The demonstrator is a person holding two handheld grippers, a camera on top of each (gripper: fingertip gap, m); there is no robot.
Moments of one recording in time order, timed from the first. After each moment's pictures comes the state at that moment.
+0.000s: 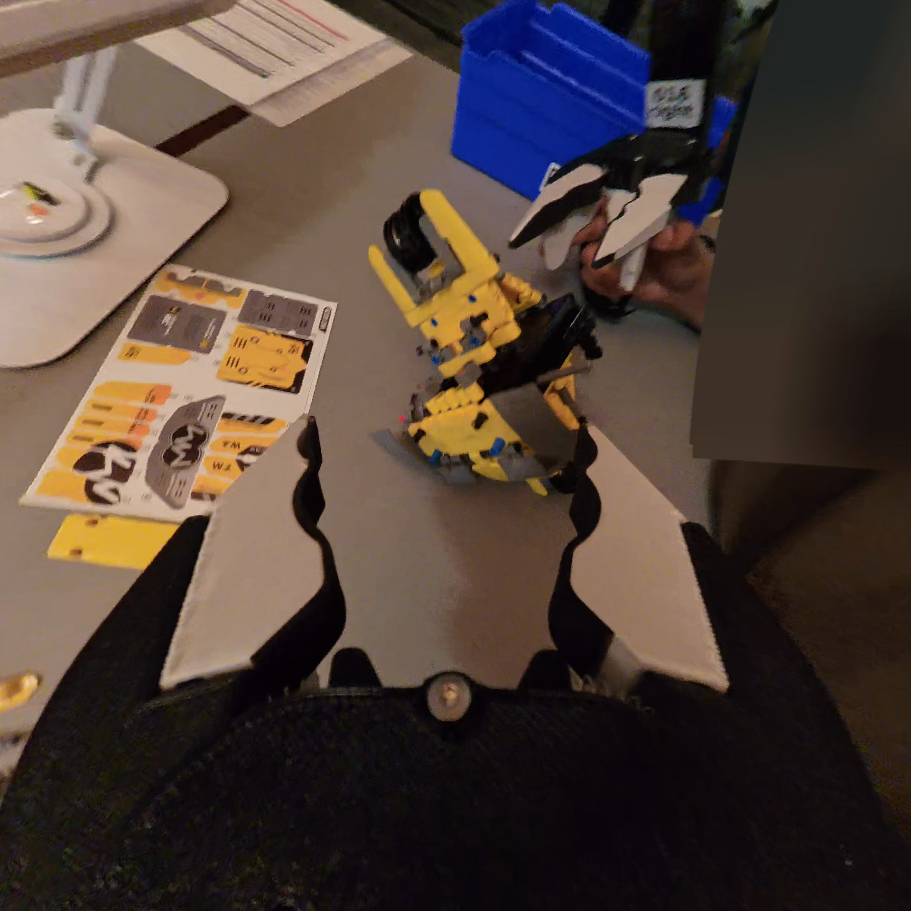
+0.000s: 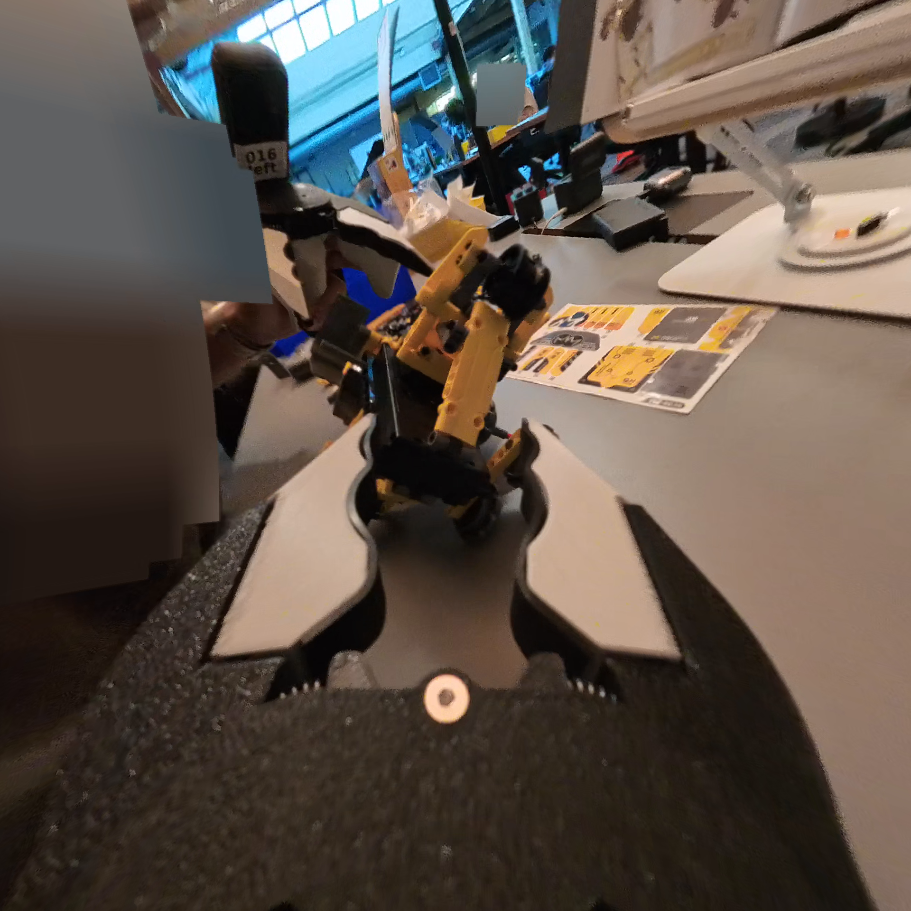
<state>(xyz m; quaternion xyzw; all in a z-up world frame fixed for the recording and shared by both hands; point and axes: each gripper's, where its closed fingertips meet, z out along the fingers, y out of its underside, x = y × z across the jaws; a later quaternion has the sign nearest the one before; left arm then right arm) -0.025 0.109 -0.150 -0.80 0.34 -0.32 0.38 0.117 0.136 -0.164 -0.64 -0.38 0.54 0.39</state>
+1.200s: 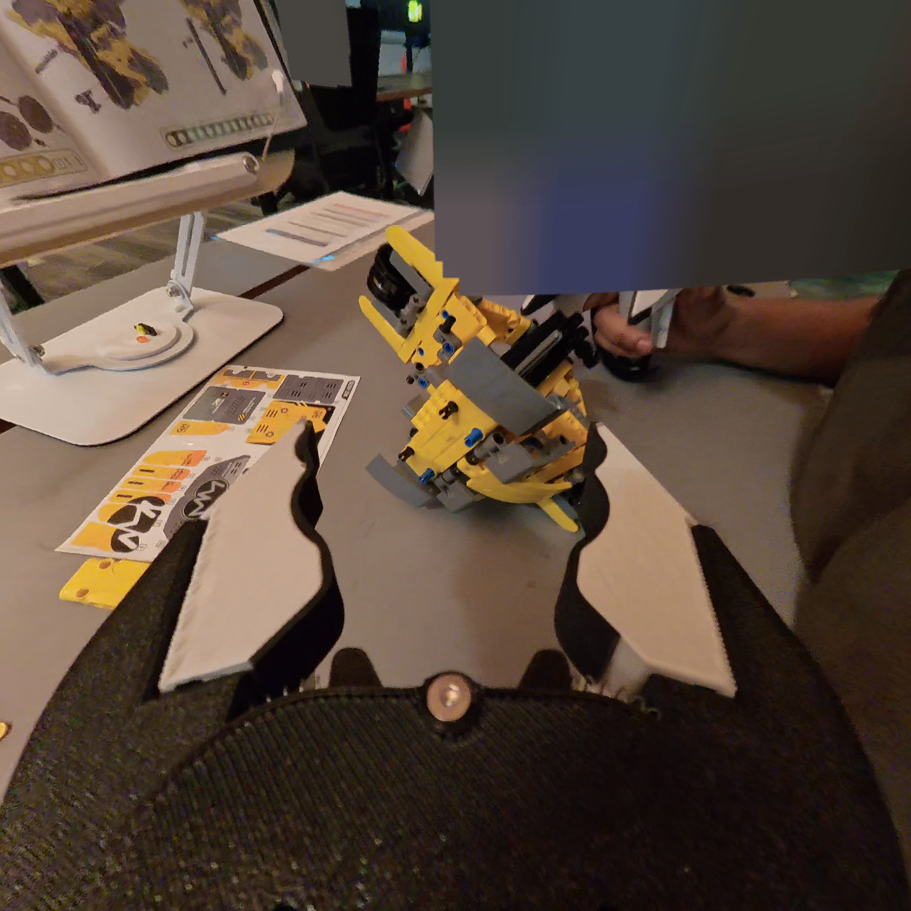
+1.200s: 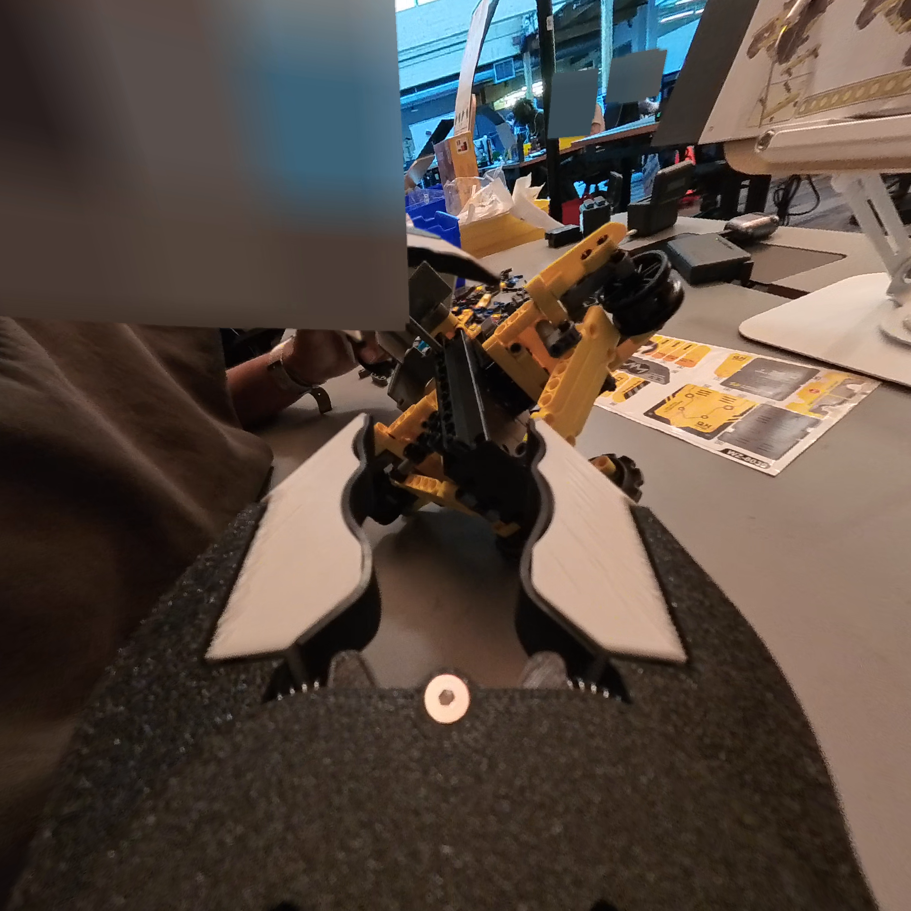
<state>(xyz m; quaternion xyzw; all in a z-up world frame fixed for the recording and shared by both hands) -0.015 0.093 -0.159 -0.71 0.34 -0.28 0.54 0.093 0.097 -0.163 -0.58 -0.45 0.54 0.41</state>
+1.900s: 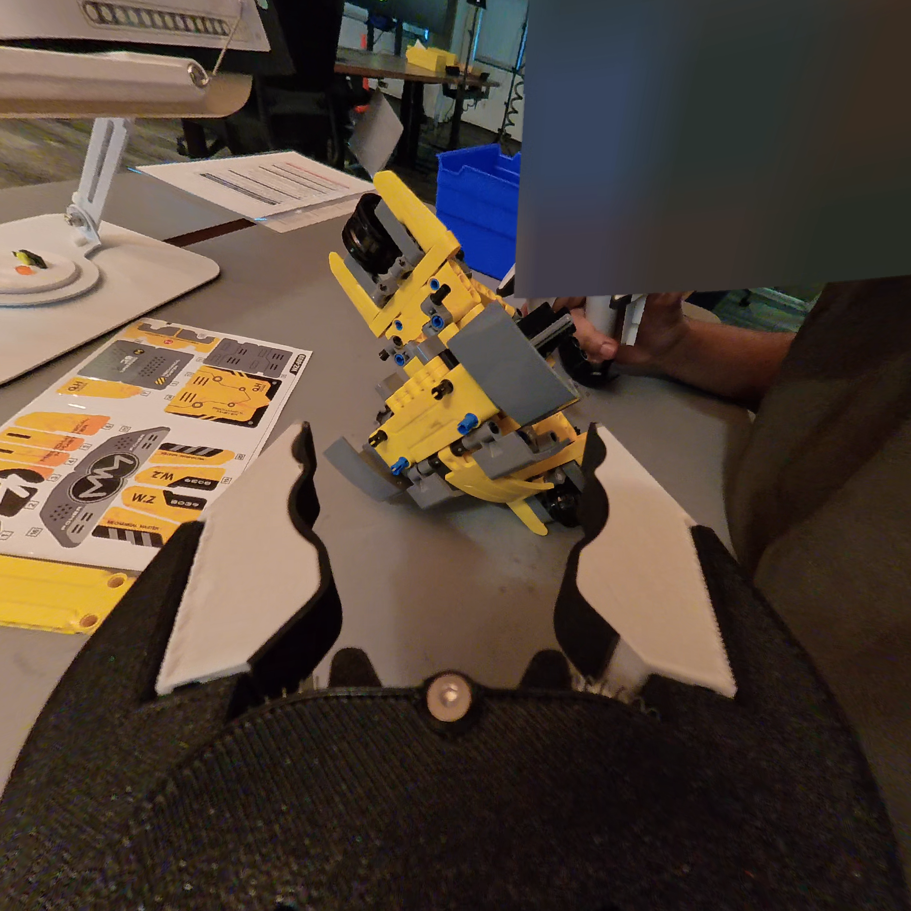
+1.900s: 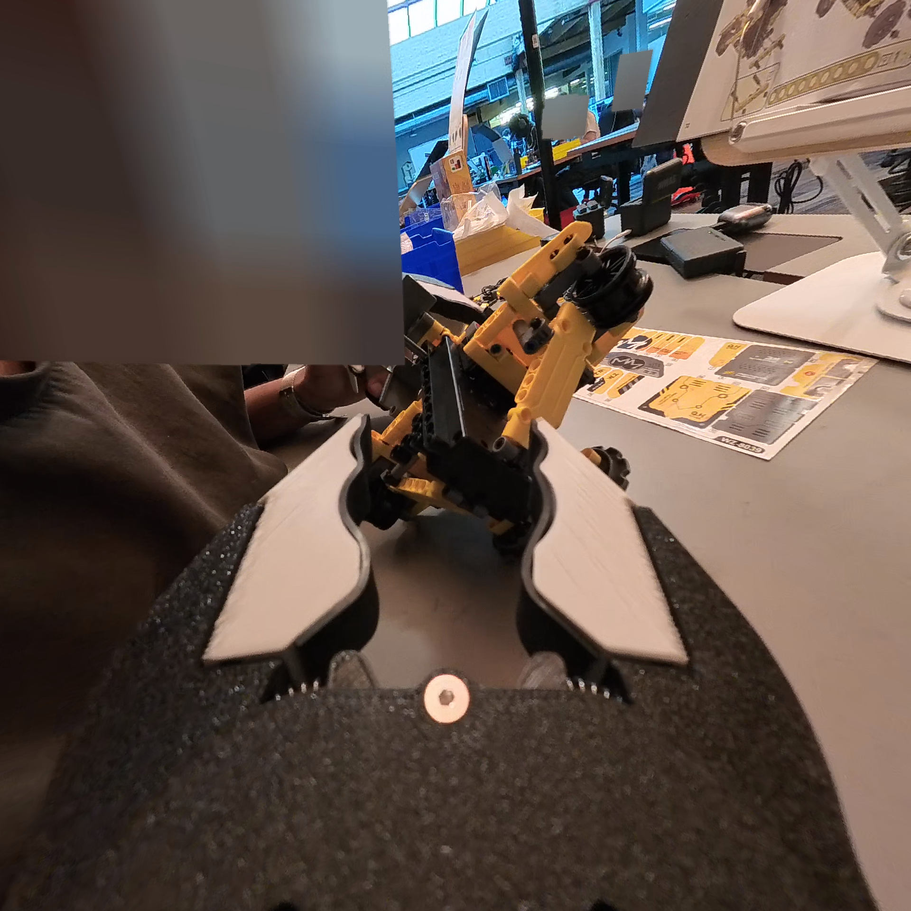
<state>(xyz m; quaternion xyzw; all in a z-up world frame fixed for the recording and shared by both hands) -0.003 0.095 -0.177 -0.72 0.31 -0.37 0.50 0.099 0.107 -0.163 -0.58 -0.43 0.56 0.40</state>
